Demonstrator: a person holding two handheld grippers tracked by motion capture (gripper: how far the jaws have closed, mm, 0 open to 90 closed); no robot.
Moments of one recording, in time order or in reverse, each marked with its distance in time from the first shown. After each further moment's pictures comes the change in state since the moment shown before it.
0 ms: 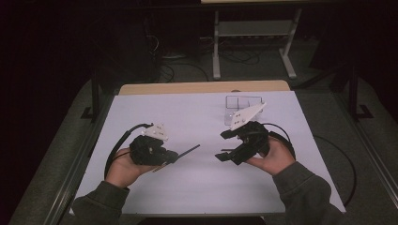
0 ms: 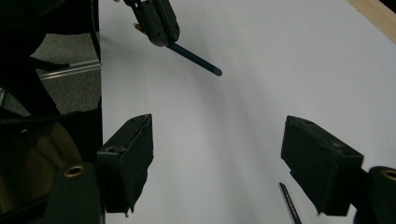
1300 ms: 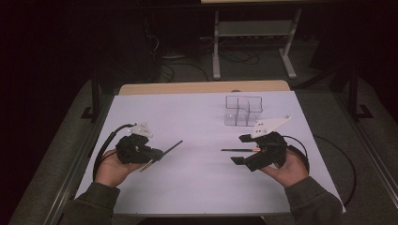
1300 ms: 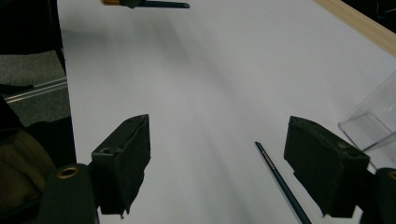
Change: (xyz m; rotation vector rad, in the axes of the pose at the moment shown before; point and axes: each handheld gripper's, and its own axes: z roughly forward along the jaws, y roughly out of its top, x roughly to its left) left arm 0.028 -0.034 -0.012 0.030 0.083 -0.115; right arm 0.003 -0.052 -0.016 -0.068 -0.127 0.113
